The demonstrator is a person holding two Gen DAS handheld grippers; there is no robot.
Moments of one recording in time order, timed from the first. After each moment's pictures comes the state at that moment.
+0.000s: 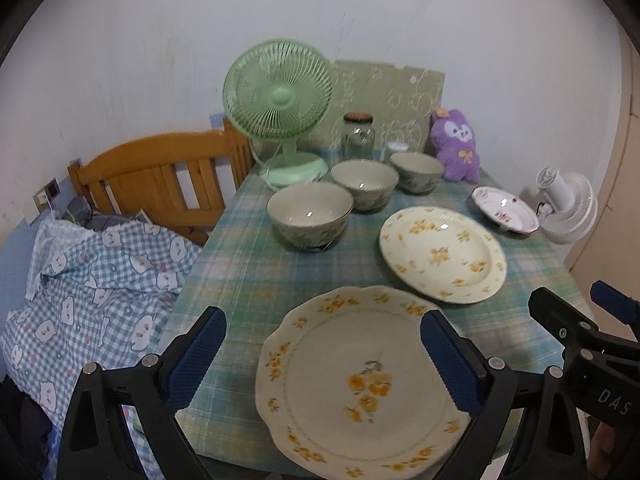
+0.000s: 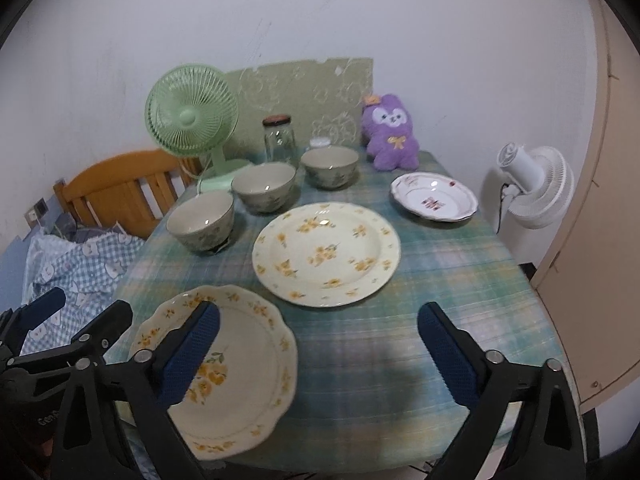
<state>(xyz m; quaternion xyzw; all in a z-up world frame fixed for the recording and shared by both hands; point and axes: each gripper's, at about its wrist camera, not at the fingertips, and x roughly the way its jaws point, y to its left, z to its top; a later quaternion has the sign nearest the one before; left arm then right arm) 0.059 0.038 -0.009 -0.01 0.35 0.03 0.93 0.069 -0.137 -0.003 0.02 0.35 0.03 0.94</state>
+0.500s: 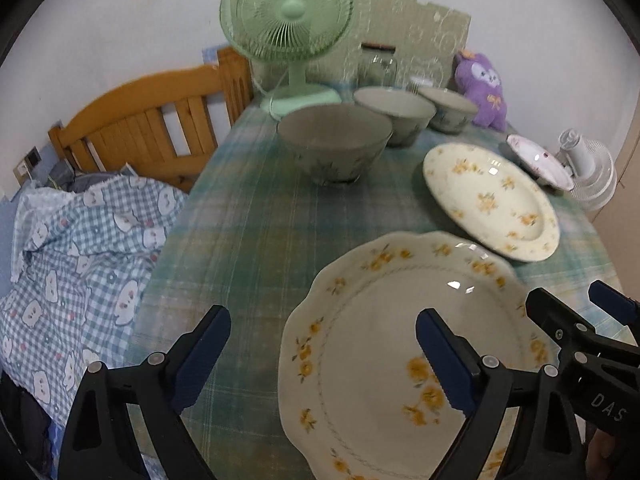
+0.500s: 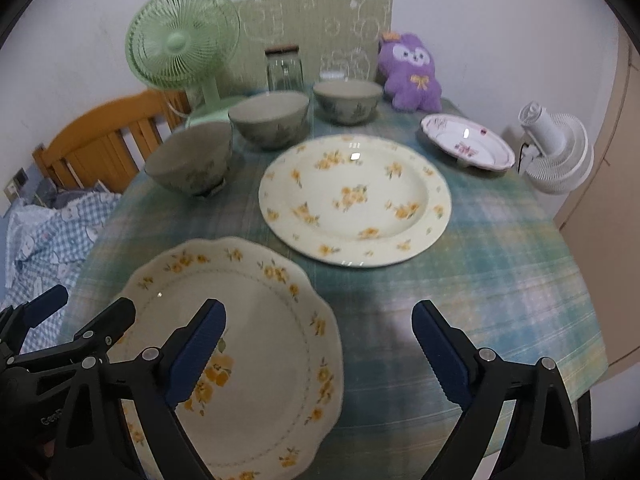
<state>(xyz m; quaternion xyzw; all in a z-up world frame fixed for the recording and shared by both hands) 0.107 0.074 -0.081 -0.01 0.45 0.02 0.89 0.116 -0.091 -0.073 0.01 0.44 0.01 0.90</state>
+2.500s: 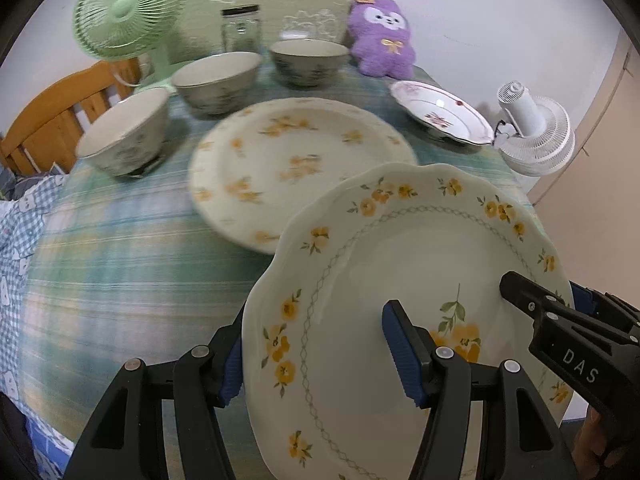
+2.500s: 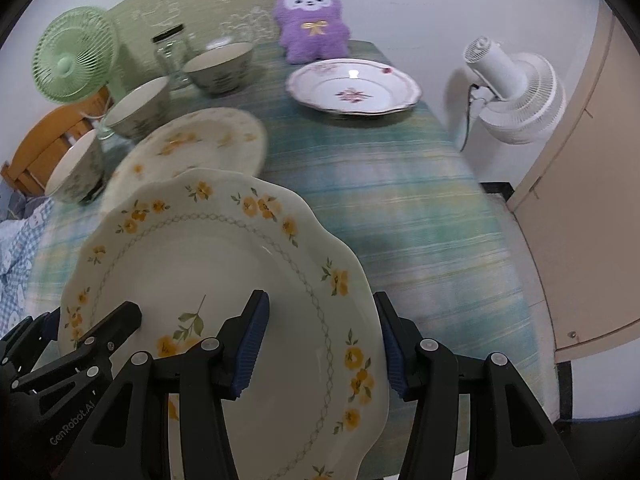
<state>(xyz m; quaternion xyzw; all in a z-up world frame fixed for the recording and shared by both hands) 0.144 -0.130 -0.092 -0.01 0.50 -0.06 0.86 0.147 -0.283 -0.088 0.04 0.51 -0.02 0.86</state>
